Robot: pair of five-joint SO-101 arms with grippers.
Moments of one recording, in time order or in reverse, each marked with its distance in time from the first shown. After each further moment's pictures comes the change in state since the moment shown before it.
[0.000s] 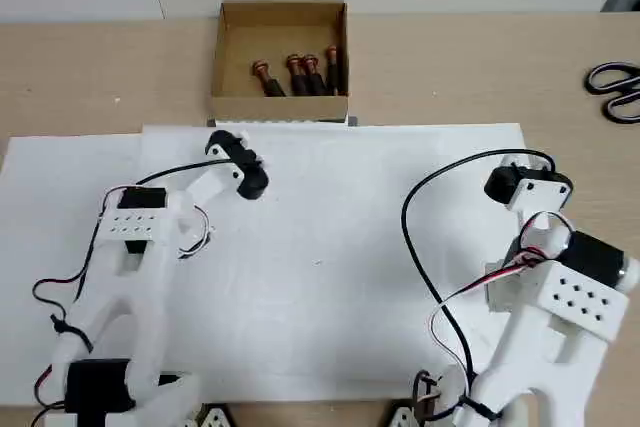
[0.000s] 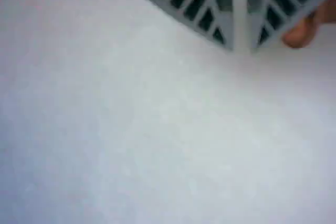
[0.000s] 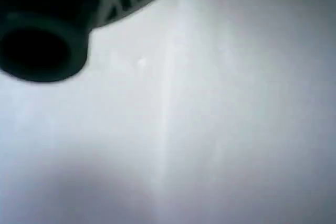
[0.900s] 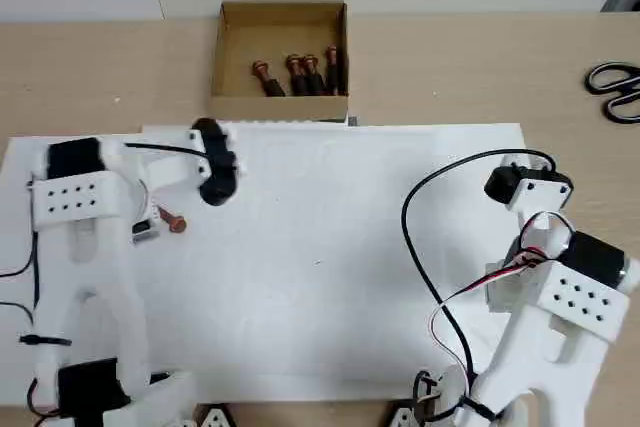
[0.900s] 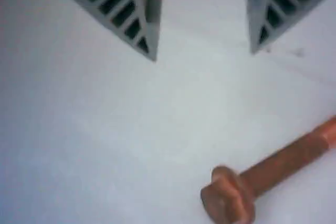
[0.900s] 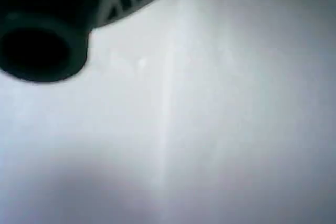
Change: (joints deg) left arm -10.1 0.0 -26.0 30.2 -32.6; right arm 0.0 0.0 0.0 0.0 0.0
